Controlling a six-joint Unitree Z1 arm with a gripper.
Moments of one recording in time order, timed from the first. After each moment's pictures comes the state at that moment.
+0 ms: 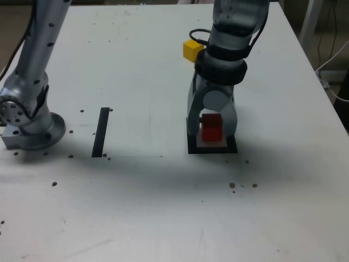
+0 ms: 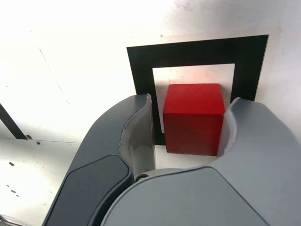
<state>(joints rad) -0.03 2.12 -1.58 1.23 -0.03 0.03</state>
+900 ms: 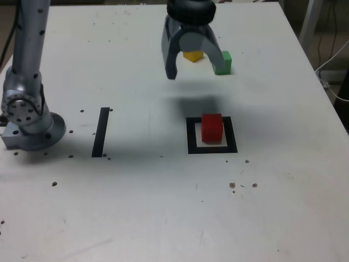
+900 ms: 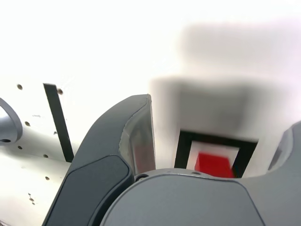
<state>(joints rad) 0.28 1.98 -1.58 1.35 0.09 0.11</state>
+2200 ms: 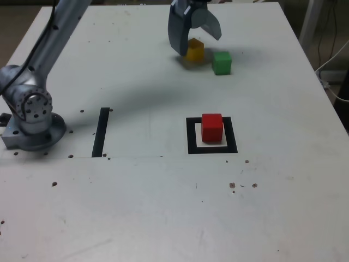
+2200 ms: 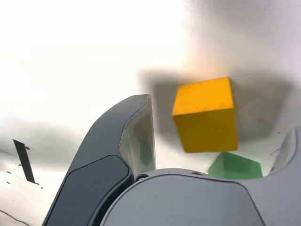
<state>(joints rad) 0.71 2.42 -2.18 1.59 -0.01 0.29</state>
